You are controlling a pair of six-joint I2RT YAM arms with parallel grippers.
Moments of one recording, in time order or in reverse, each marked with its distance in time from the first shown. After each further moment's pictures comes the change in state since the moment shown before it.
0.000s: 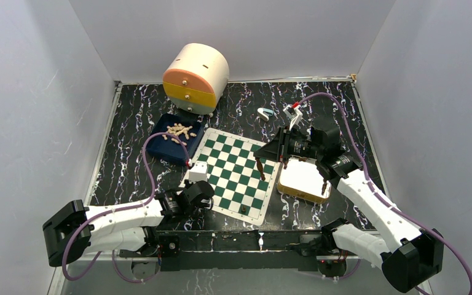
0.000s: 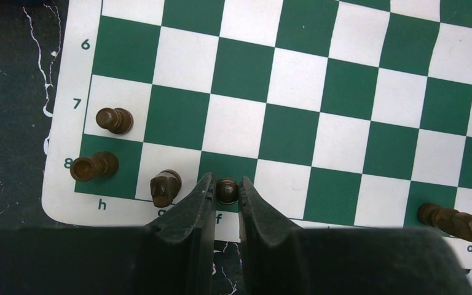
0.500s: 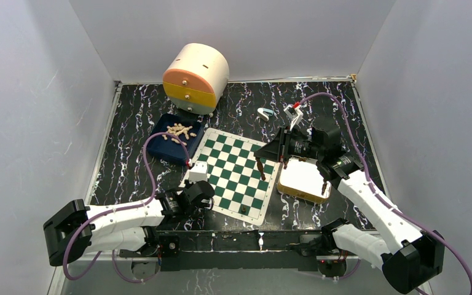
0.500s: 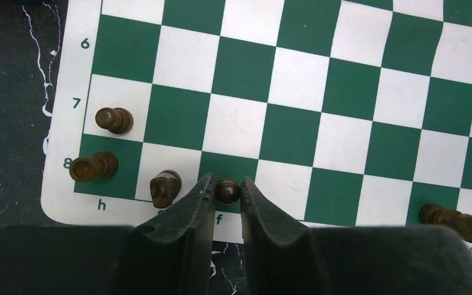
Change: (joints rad) left arm 0.000 0.009 -0.001 0.000 -0.001 -0.006; right arm 0.000 -0.010 0.000 0.000 0.000 -0.004
